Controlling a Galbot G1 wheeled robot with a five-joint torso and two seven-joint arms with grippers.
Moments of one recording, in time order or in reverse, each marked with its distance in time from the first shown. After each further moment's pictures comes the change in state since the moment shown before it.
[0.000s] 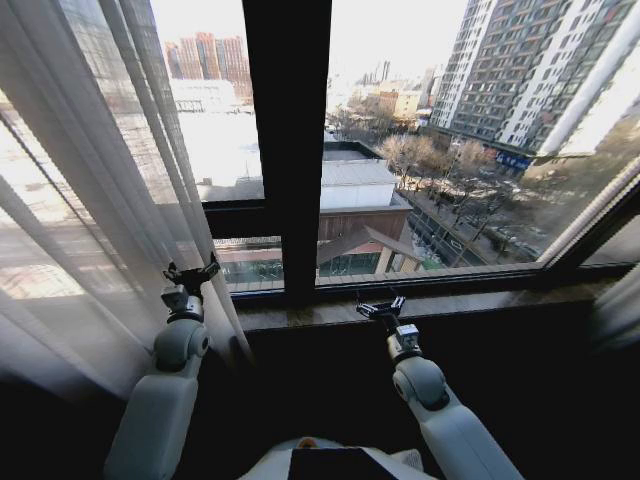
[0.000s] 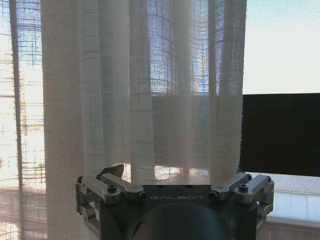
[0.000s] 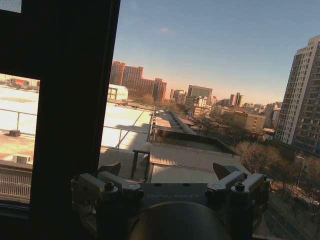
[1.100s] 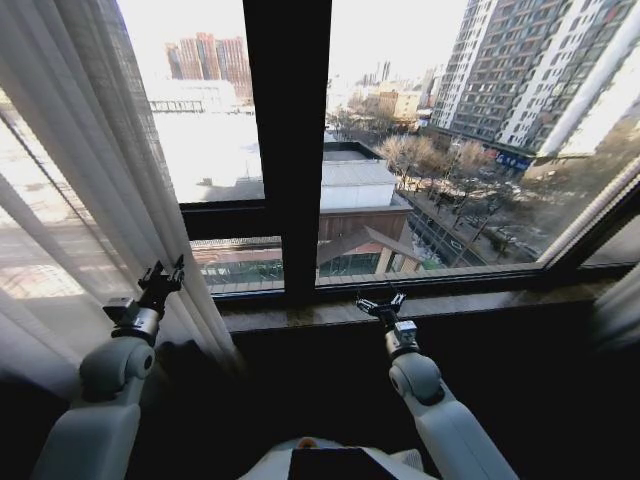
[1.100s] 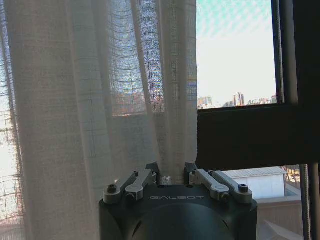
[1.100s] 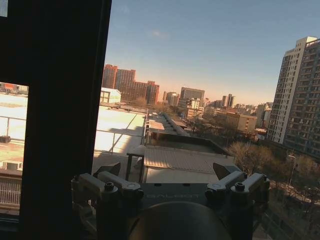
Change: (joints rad) left arm 0.202 0.155 -0.275 -0.134 -0.154 0.018 0.405; right arm 0.029 0.033 0.001 -0.013 -0.008 -0.006 0.020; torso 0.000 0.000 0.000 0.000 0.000
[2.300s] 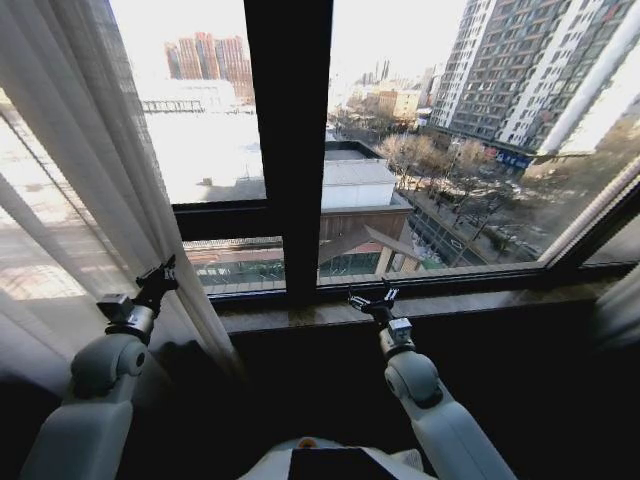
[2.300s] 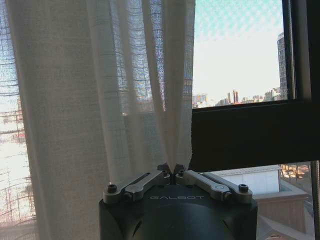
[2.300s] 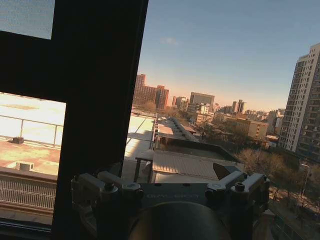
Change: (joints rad) left arm -0.006 0.026 0.000 0.025 -0.014 -0.012 0.023; right arm -0.005 0.009 -0.048 0.083 -0.050 -0.055 0.000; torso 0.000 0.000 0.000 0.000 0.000
